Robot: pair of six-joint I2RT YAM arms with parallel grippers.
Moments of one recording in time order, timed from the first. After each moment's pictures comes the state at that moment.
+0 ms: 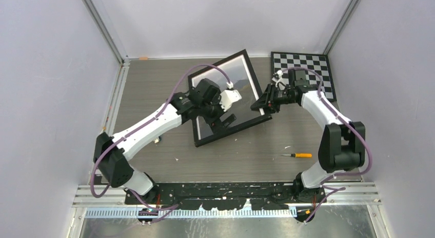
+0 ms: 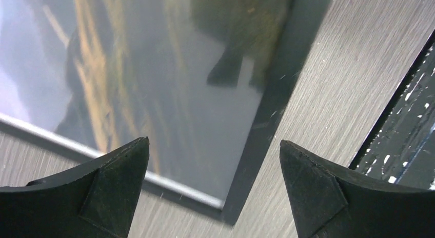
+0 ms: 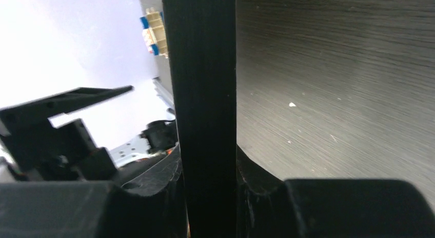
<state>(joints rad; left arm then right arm) -0.81 1.53 1.38 -0.70 0.18 0.30 0.08 1.60 1.12 -0.52 -0.92 0.60</state>
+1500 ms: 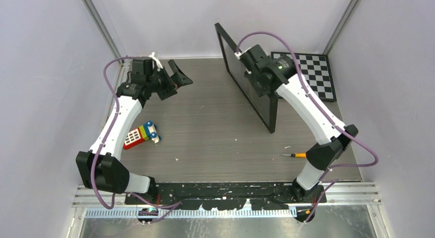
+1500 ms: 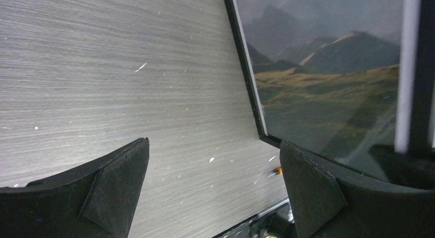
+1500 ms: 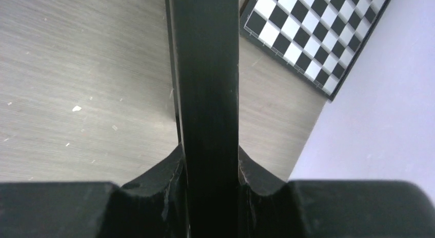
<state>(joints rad) -0.19 1.38 1.35 -0.61 0.35 -0.65 0.61 1.67 2.00 -1.34 0.43 0.01</state>
